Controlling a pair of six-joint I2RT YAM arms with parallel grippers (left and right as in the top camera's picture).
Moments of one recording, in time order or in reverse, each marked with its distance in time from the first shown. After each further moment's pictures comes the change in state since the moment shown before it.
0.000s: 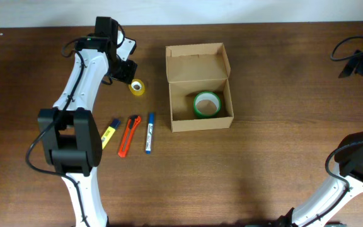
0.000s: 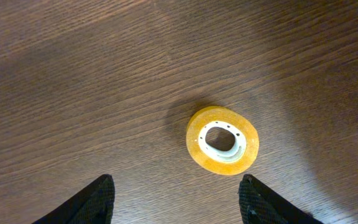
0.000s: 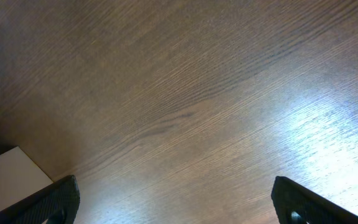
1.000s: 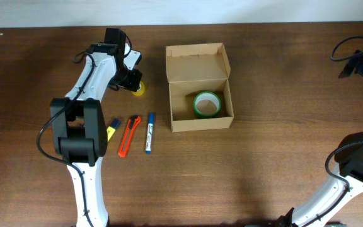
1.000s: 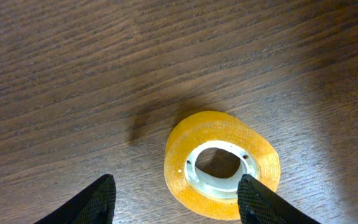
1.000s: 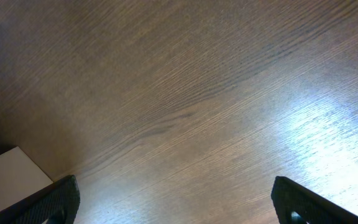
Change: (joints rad) left arm -0.012 0.125 0.000 0.024 0.018 -0.029; right arm 0.000 0.000 0.000 0.000 0.000 0.000
